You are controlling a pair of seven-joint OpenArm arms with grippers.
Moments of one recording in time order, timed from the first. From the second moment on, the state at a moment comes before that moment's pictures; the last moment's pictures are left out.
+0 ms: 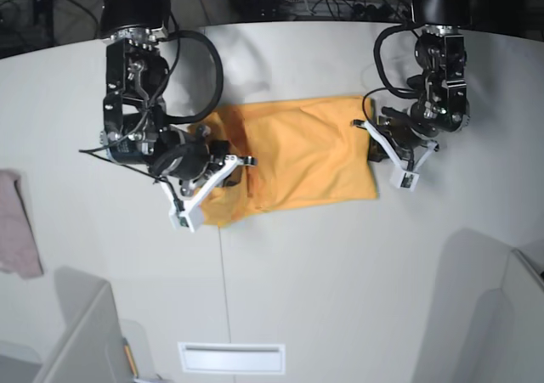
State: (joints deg) left arm 5.5 -14.1 -7.0 84.6 -24.3 -23.3 46.9; right arm 3.0 1.2 -8.0 108.6 26.1 -8.8 -77.9
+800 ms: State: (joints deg) left arm 6.4 -14.5 -5.2 84.8 -25.0 -23.3 46.2; right arm 9.5 -0.5 -34.8 98.5 26.4 -25.9 -67.3
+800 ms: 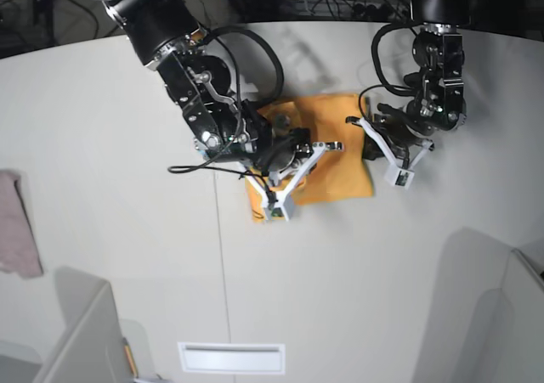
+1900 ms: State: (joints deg) left arm 20.7 -18.6 -35.9 100.3 -24.5 -23.7 48.6; right arm 14.3 -6.1 -49.2 85.4 26.7 -26.1 -54.2
